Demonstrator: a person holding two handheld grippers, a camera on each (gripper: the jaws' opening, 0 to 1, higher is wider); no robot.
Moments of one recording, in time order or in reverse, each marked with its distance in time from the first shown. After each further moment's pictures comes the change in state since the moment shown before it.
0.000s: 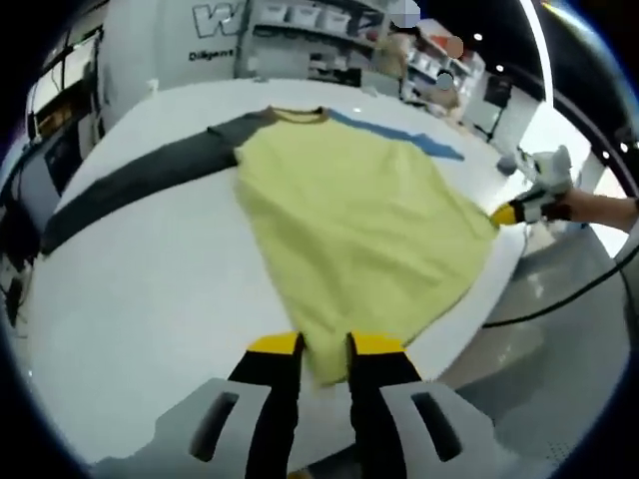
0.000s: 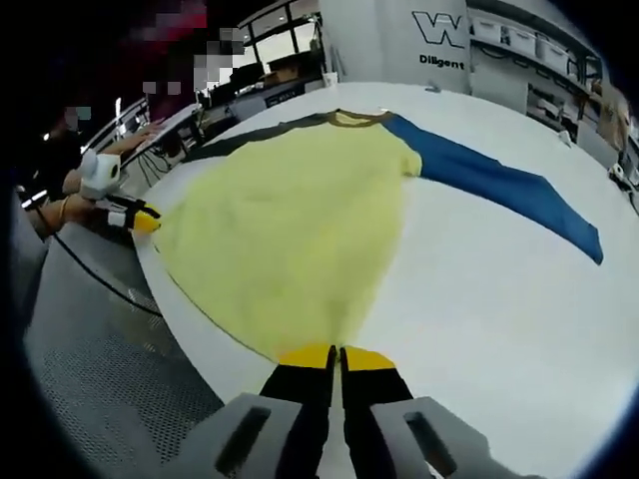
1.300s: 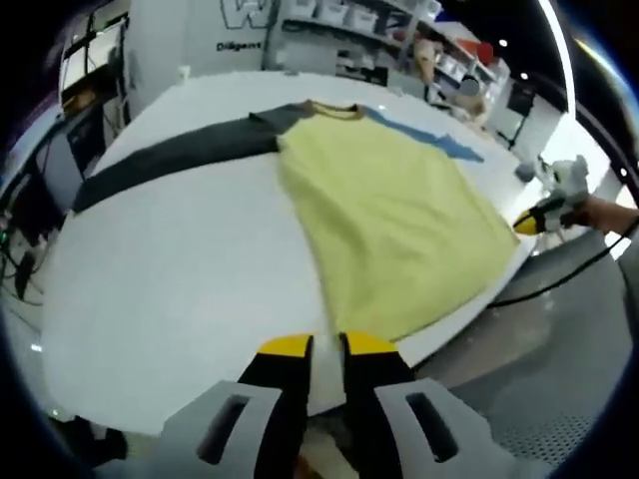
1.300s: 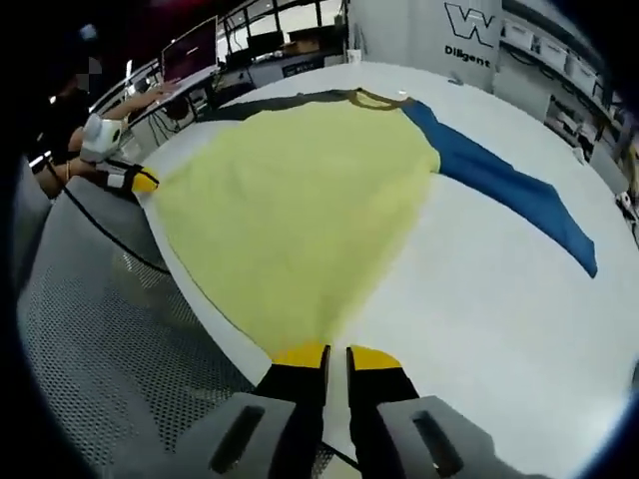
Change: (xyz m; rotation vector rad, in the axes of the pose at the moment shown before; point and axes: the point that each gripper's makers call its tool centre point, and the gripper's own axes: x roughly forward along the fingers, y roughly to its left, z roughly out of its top) left arm -0.034 0.028 -0.034 -0.086 0.018 0.102; right arm -0.029 0.023 -0.031 -0.074 0.113 -0.011
